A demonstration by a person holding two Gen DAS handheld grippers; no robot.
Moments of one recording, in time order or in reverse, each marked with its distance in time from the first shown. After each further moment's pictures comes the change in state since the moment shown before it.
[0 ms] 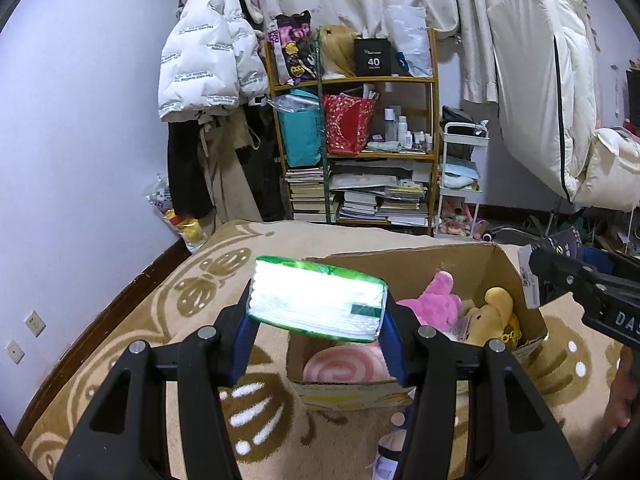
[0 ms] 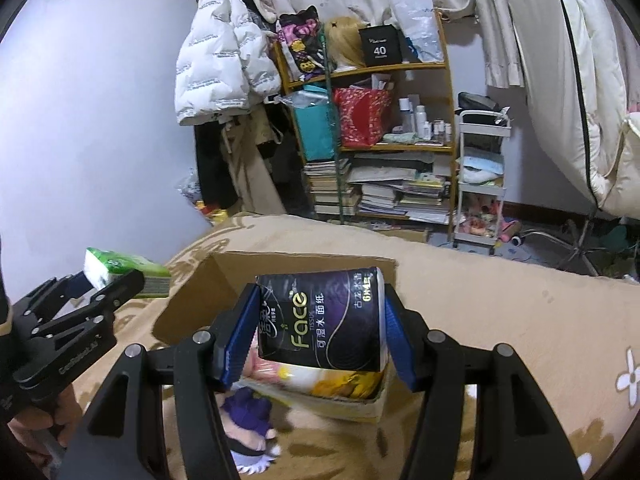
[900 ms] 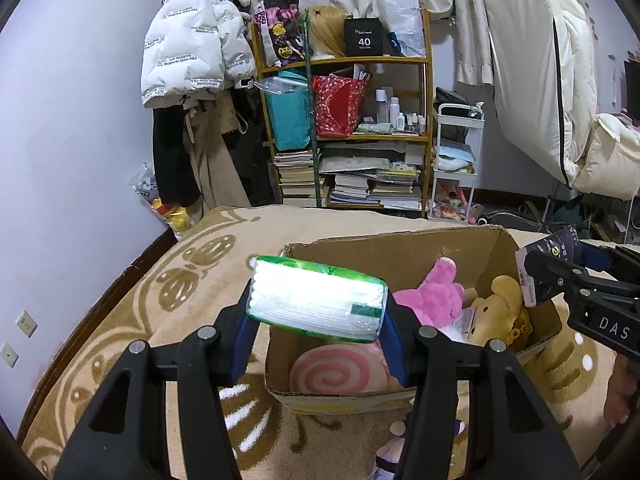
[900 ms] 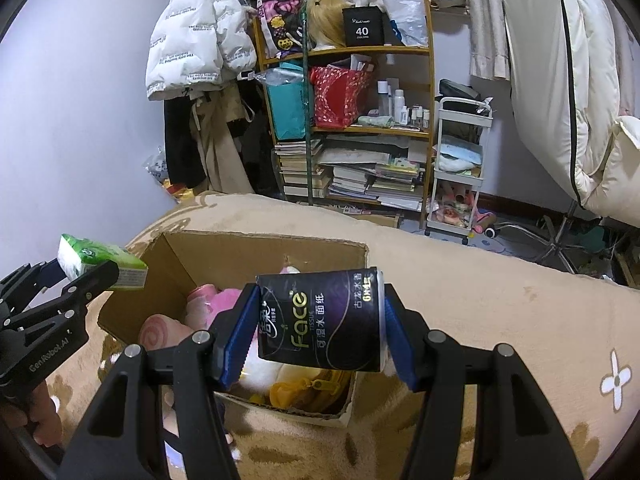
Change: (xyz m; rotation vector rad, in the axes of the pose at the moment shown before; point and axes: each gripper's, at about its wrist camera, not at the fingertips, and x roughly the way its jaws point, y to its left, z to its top) left arm 0.036 -0.006 -0.005 0.013 0.053 -0.027; right arm 0.031 -0.011 -0.004 -0.027 0.069 -0.108
